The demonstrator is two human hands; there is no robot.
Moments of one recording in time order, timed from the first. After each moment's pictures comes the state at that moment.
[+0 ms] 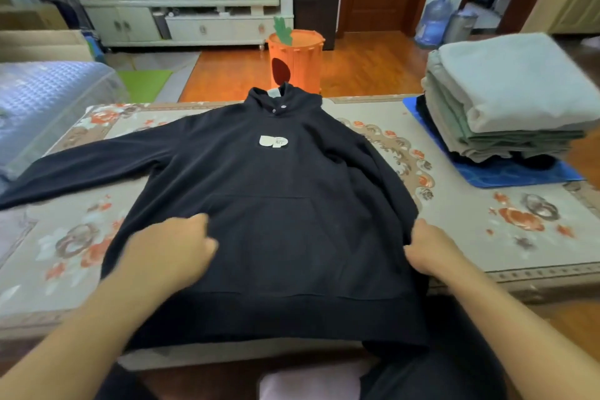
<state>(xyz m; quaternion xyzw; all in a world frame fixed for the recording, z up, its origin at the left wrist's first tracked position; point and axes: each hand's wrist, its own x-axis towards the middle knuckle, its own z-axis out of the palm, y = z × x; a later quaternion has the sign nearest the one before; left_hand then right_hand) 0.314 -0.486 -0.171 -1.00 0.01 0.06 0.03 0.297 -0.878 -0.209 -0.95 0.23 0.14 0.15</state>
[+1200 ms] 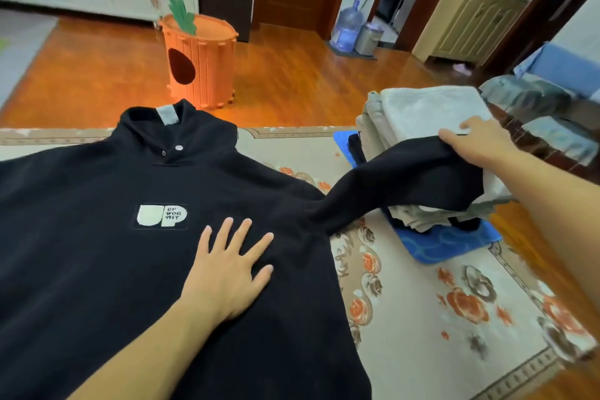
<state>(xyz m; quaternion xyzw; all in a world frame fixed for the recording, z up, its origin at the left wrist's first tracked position) 0.552 -0.696 -0.288 -0.96 0.28 0.06 -0.02 0.563 -1.129 -0.060 -0.93 0.36 -0.07 0.00</state>
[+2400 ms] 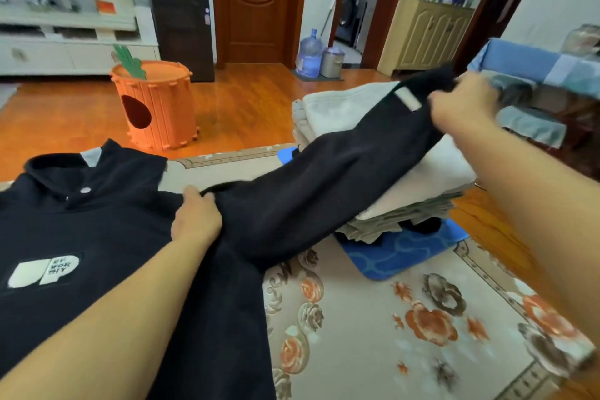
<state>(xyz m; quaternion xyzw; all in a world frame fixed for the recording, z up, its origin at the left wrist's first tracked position) 0.664 -0.849 -0.249 -0.90 -0.05 0.03 -0.42 0.531 -1.186 -0.035 -0.83 0.38 -0.33 0.25</state>
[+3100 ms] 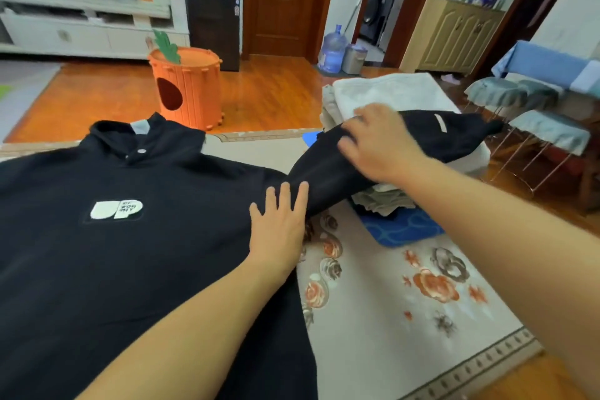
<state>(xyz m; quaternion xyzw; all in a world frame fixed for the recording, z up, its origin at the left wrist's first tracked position) 0.521 -0.865 -0.257 -0.96 0.26 -0.06 -0.07 0.530 -1.064 -0.109 -0.97 -0.02 -0.19 -0.16</state>
